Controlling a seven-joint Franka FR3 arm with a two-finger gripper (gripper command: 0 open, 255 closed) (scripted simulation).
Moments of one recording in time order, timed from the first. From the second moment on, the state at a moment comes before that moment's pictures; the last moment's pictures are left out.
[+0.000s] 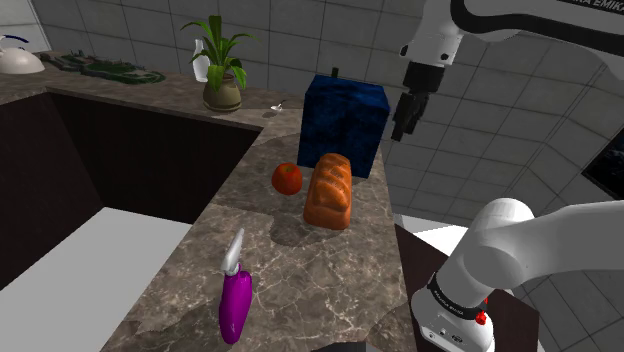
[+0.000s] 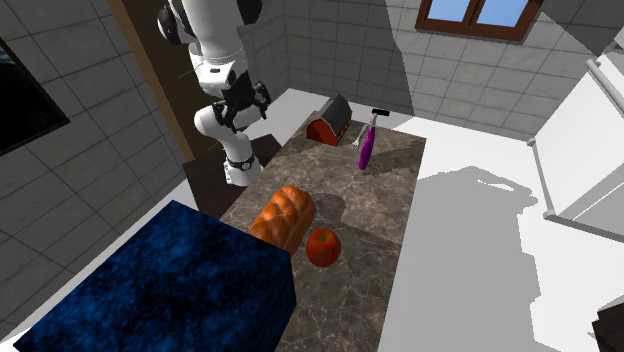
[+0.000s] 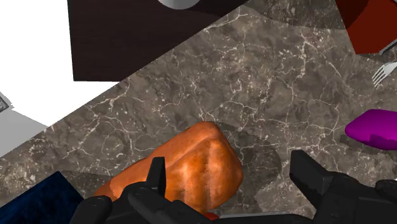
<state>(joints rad) -0.02 -0.79 -0.06 -2.29 0.07 1.43 -0.11</state>
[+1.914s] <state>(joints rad) -0.01 0.06 0.12 -1.99 -0.02 2.07 0.21</state>
